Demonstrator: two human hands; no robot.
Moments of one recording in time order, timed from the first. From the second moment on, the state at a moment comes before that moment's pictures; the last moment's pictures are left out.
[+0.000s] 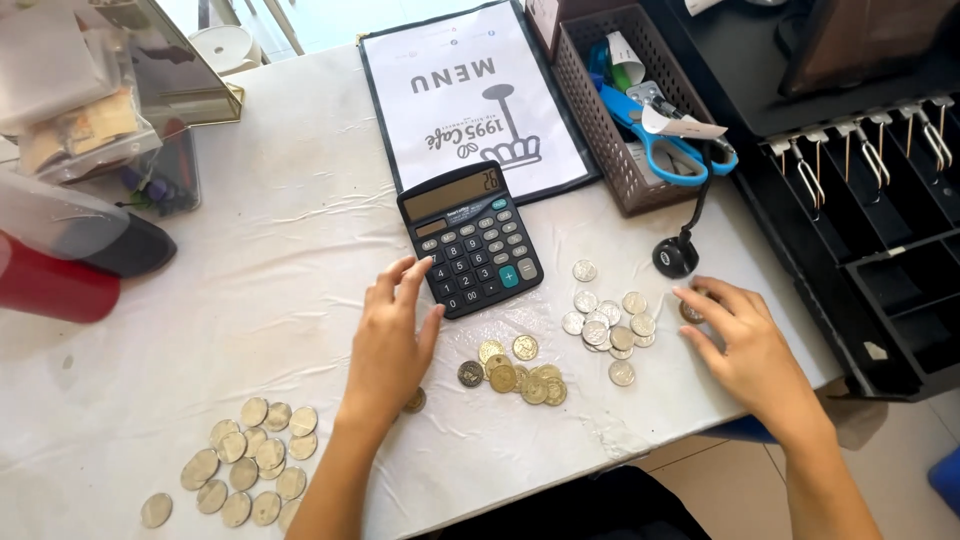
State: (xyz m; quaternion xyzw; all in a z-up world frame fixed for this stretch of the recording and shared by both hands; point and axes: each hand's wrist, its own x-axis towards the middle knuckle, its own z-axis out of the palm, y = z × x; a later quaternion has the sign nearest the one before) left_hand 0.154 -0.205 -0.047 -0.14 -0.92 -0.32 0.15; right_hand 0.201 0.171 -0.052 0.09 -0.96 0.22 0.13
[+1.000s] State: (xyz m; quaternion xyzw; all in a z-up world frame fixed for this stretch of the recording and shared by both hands) left_hand 0.137 -0.167 -0.049 -0.16 -0.90 -0.35 0.19; right_hand 0.201 0.302 0.009 -0.16 -0.91 0.35 0.19
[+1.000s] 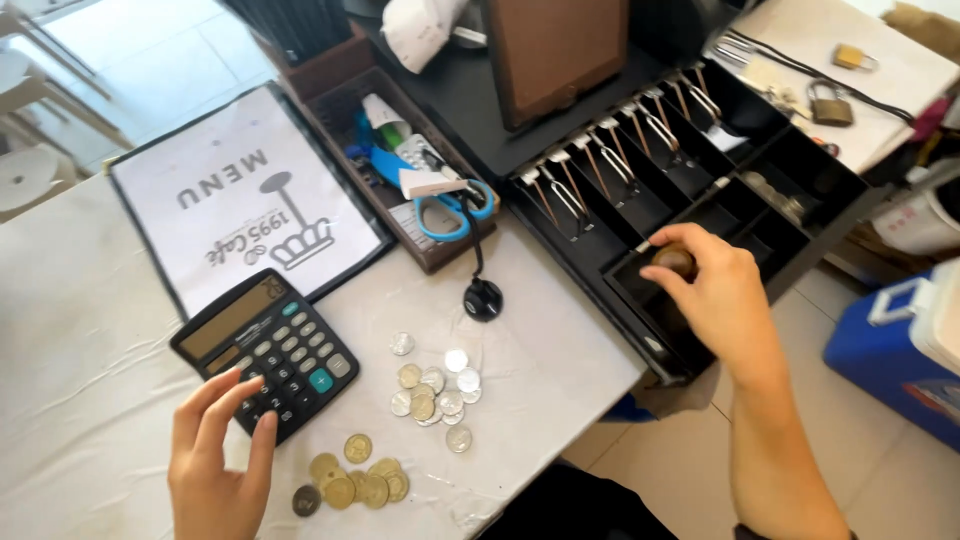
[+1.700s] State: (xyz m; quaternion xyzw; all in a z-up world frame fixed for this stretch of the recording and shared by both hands) left_hand 0.131 -0.198 -0.065 -0.03 -0.95 -0.31 0.11; right_hand 0.134 0.056 -0.043 0.34 -0.91 0.23 0.04
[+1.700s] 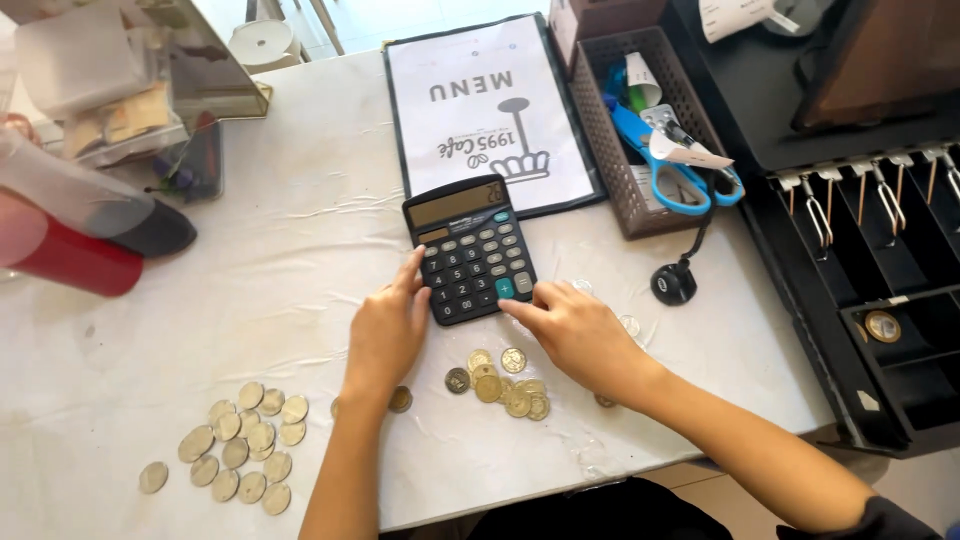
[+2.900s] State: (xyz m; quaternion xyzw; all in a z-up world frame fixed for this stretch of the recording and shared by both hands) left_hand 0.139 -0.187 -0.063 -0.05 -0.96 -0.26 0.07; right_hand 0.059 0.037 -0.061 0.28 -0.93 0.19 0.17
